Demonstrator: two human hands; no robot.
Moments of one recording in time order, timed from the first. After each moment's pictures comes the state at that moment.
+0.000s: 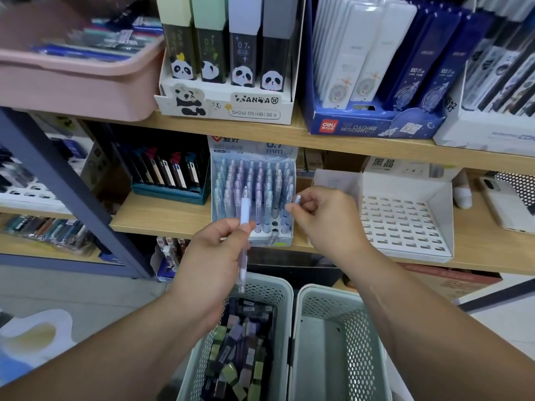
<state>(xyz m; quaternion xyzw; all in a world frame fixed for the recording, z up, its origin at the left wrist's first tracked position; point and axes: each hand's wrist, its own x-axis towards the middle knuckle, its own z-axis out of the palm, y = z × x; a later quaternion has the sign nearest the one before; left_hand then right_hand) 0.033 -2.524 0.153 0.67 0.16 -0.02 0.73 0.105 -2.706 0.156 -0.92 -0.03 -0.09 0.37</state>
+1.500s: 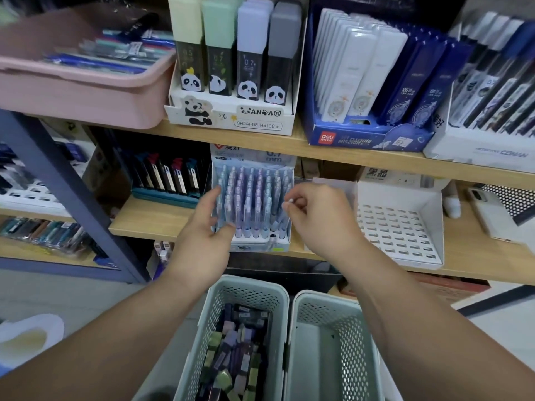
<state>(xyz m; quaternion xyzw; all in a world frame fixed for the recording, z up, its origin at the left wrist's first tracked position) 0.064 -2.496 0.141 0.79 0.07 0.01 0.61 0.100 -2.692 0.193 -0.95 -0.08 -0.08 0.30</state>
